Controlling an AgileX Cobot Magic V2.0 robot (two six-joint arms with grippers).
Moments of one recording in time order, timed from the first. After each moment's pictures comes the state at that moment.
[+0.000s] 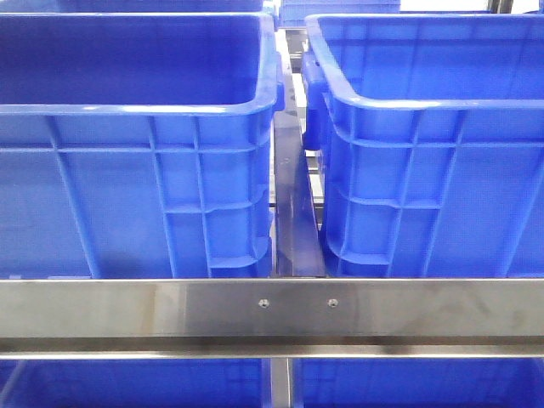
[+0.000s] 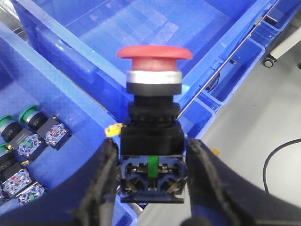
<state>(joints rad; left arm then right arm) -0.84 1.14 -1.14 -0.09 0.66 0.04 -0.03 0.61 -0.85 0.32 0.78 0.07</state>
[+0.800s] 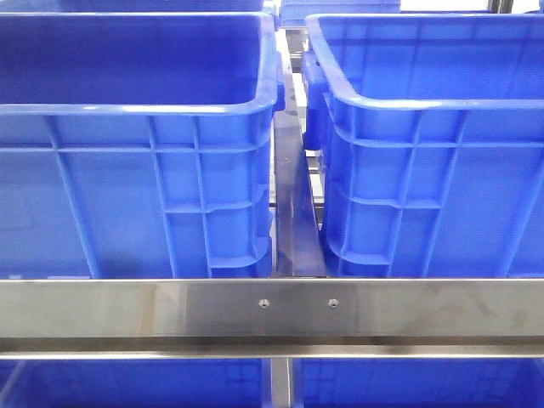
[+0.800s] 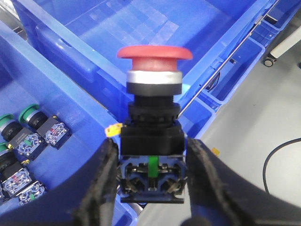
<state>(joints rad) -0.84 1.14 -1.14 -0.09 0.66 0.04 -0.01 0.98 -0.86 1.33 0.96 -0.57</state>
